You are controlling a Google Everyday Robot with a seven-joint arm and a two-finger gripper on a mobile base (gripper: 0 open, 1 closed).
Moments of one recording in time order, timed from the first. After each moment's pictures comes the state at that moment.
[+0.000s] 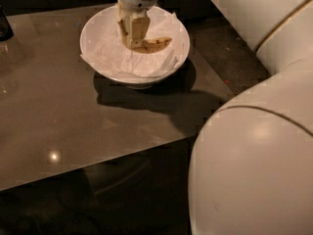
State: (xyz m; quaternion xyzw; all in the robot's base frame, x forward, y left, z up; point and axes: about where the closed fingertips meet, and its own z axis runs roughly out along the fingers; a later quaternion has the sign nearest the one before) arm 0.637 0.047 0.974 -0.83 0.53 -0.03 0.17
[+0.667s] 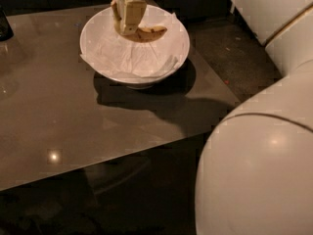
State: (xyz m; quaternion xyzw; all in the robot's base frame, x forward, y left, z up) arm 0.622 0.059 1.017 -0.83 0.52 -0.02 0.21
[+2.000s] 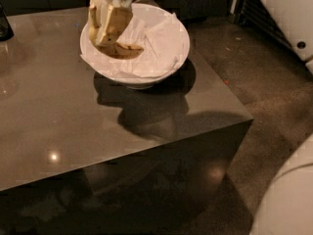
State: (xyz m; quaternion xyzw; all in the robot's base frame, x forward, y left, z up) arm 0.547 0.096 1.033 -0.83 0.47 0.10 0.28
